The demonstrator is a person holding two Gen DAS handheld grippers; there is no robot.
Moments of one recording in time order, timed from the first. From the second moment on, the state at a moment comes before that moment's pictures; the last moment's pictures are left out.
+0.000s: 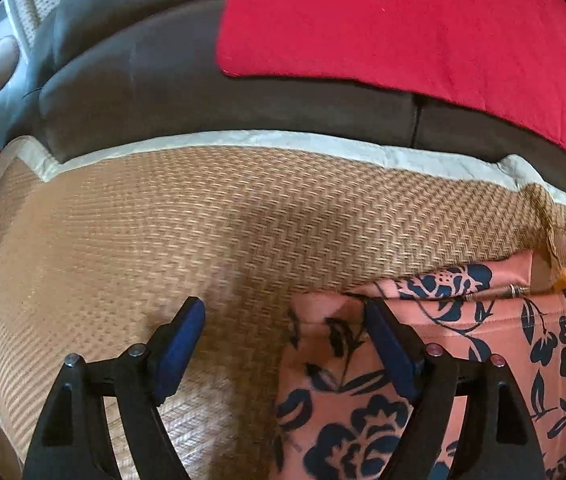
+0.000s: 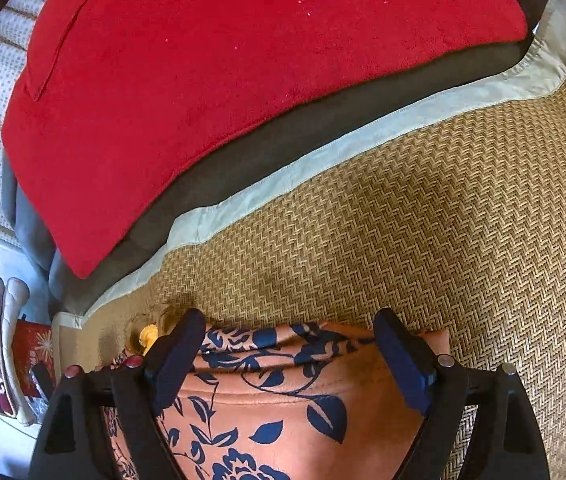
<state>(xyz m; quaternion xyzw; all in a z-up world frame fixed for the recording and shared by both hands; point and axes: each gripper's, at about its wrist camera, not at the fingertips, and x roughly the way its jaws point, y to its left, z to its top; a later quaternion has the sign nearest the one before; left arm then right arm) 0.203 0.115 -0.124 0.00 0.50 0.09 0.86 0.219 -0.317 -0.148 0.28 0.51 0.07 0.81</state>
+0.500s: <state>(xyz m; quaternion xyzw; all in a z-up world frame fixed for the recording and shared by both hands) 0.029 0.061 -0.066 -0.02 0.42 0.01 0.91 -0.021 -0.297 -0.114 0.25 0.47 0.08 0.84</state>
